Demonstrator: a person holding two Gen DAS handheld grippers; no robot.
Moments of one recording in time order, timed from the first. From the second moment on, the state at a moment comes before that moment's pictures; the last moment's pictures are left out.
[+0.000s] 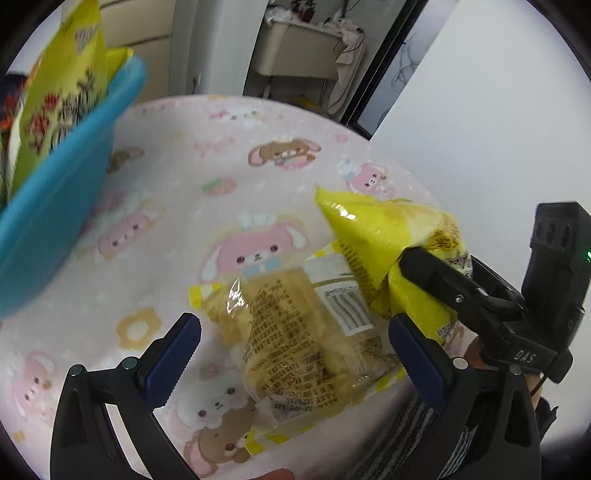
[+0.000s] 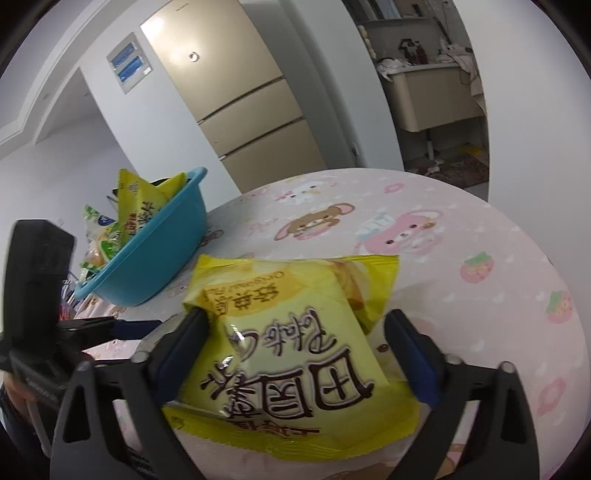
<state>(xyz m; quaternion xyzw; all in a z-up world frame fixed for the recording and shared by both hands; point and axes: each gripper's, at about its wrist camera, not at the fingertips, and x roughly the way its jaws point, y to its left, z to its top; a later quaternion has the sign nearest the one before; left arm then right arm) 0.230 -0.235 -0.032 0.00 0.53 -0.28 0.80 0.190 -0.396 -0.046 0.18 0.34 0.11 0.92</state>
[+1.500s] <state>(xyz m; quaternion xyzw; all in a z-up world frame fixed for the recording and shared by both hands) 0.216 -0.207 0.035 -0.07 0.47 -0.35 0.81 0.156 -0.404 0.008 0.17 0.22 0.07 0.96</state>
